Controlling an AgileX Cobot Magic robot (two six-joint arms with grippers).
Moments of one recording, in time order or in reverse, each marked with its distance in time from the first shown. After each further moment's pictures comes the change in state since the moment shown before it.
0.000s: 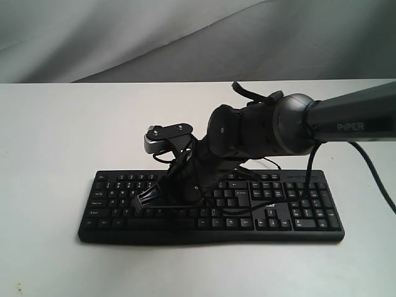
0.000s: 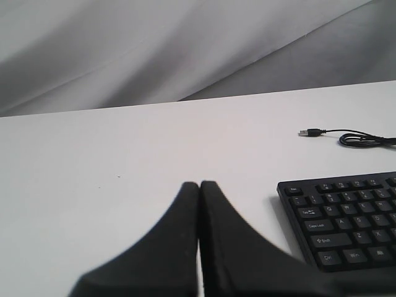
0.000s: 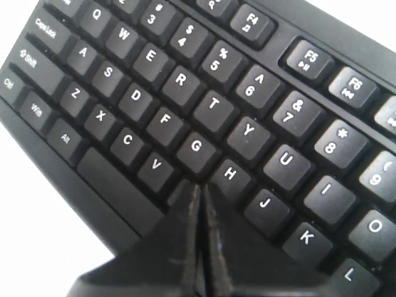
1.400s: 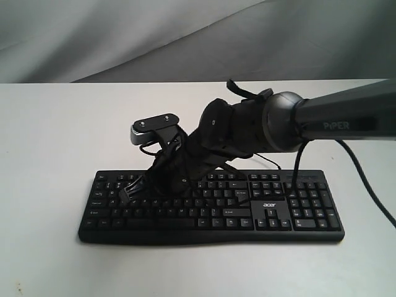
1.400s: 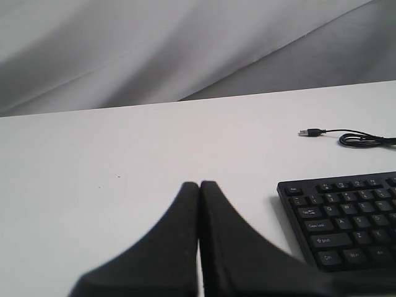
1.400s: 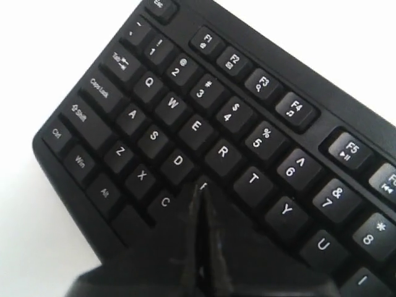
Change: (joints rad) left arm 0.000 0.000 0.000 0.000 0.000 0.000; right arm 0.010 0.036 -0.057 0.152 -0.044 -0.200
